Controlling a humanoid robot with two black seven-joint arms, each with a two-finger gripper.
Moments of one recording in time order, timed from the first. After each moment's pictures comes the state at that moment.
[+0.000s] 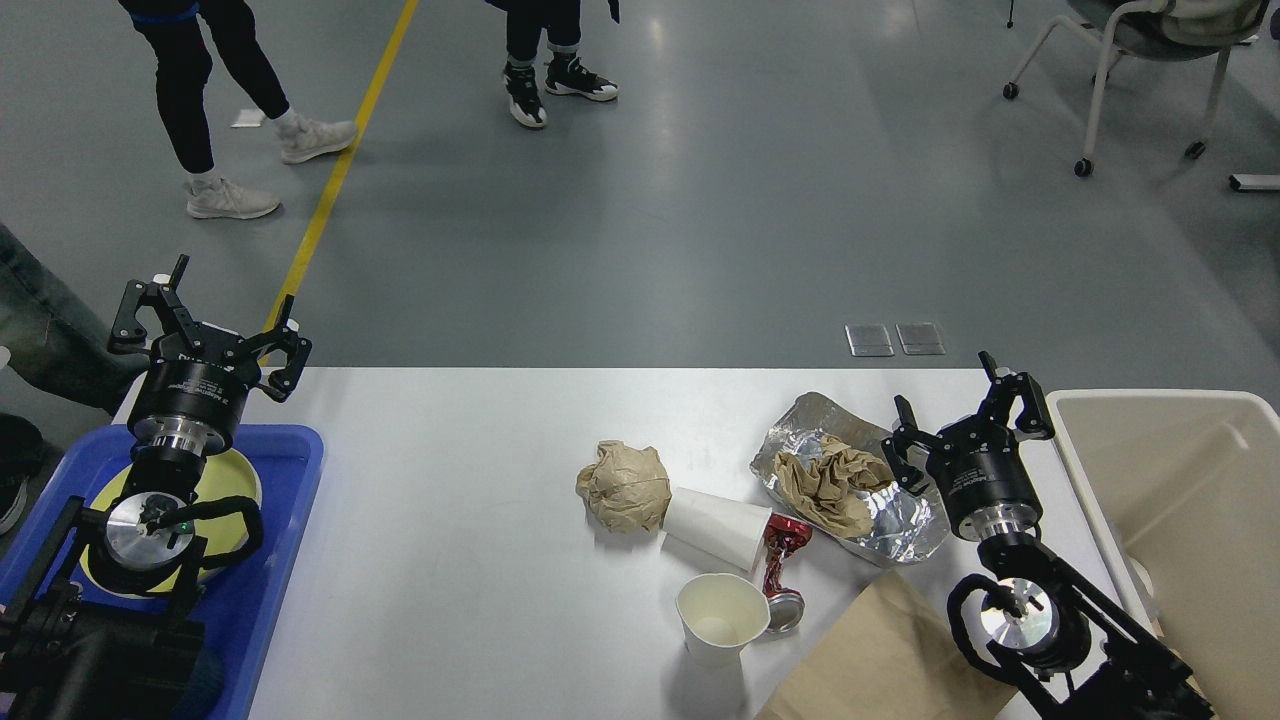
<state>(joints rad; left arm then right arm) -0.33 0.13 -1.64 -0.97 0.30 -0.33 -0.04 0.23 -0.18 1.08 0.97 -0.24 0.14 0.44</state>
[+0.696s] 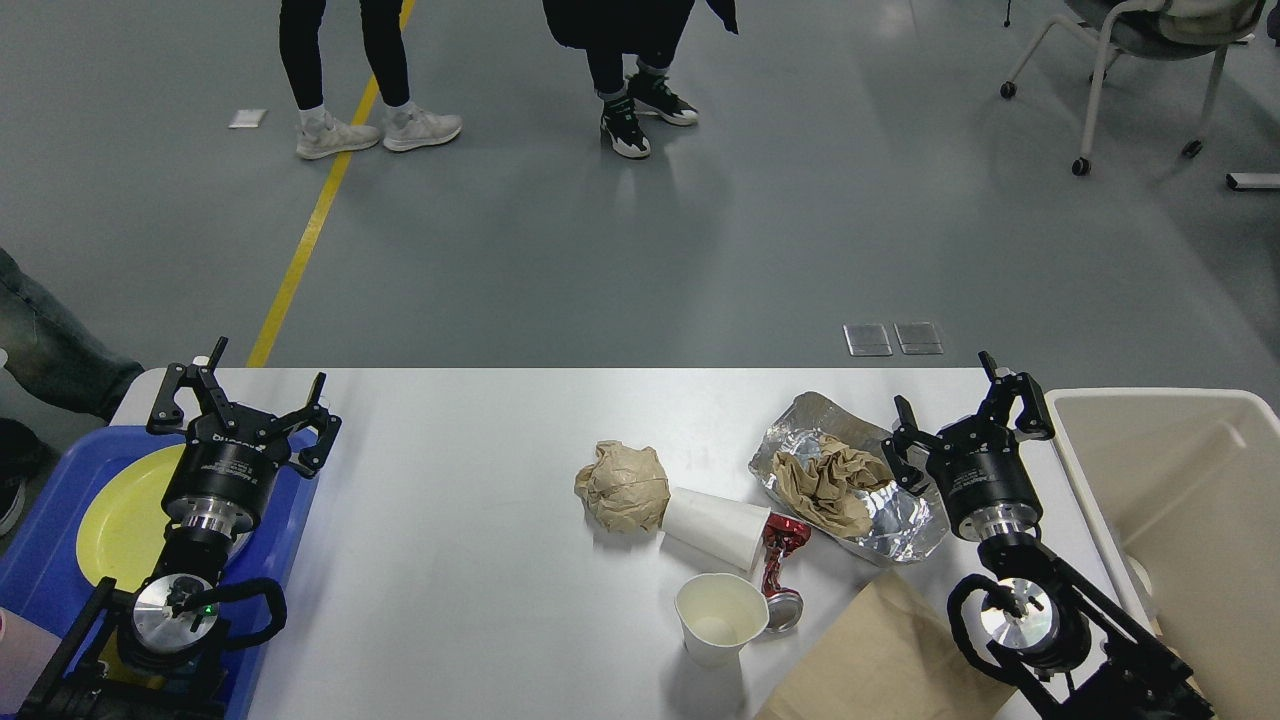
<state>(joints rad) -0.20 0.08 -1.61 -0.97 0.29 -0.40 -0.06 0.23 -0.18 1.08 0.97 -0.24 0.14 0.44</state>
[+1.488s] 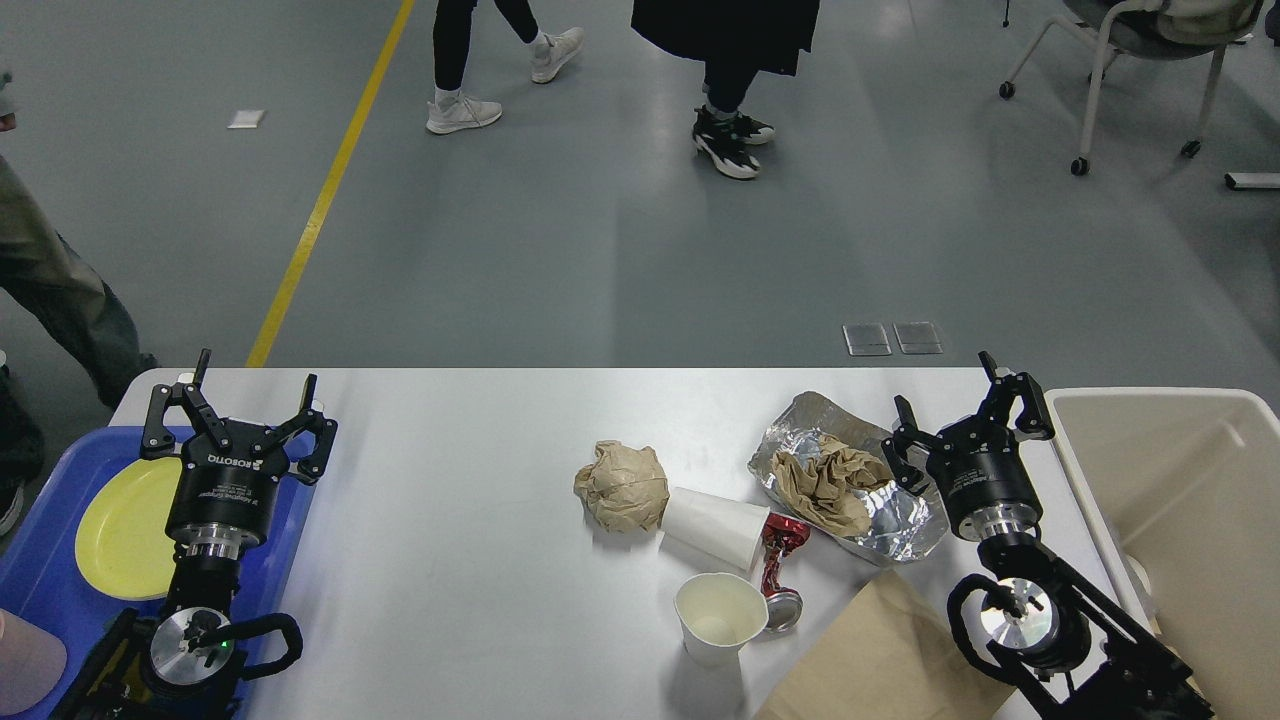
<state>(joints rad) -0.18 0.07 -1.57 -0.89 0.28 -0.57 -0.23 0.23 -0.18 1.08 0.97 -0.24 0.14 0.44</state>
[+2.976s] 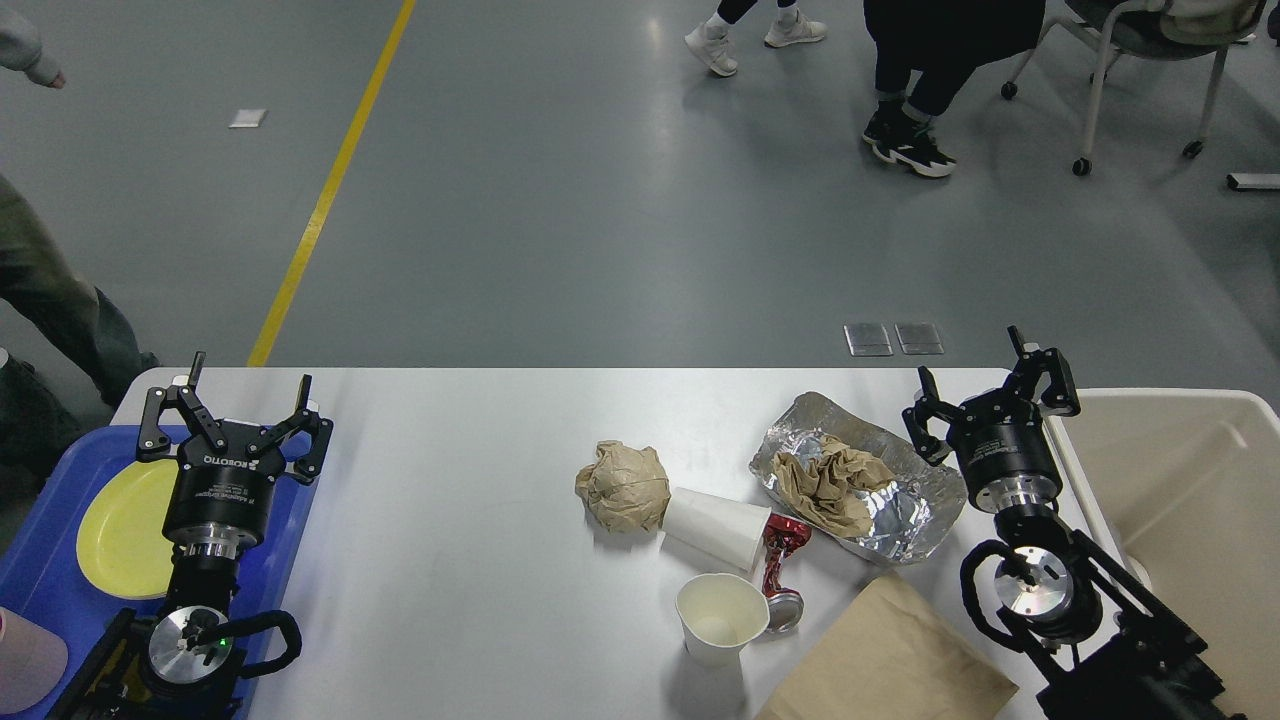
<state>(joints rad) -0.18 0.07 -1.57 -0.89 0.25 -0.56 -0.23 0.28 -0.19 1.13 0.95 -0.19 0.13 0.43</state>
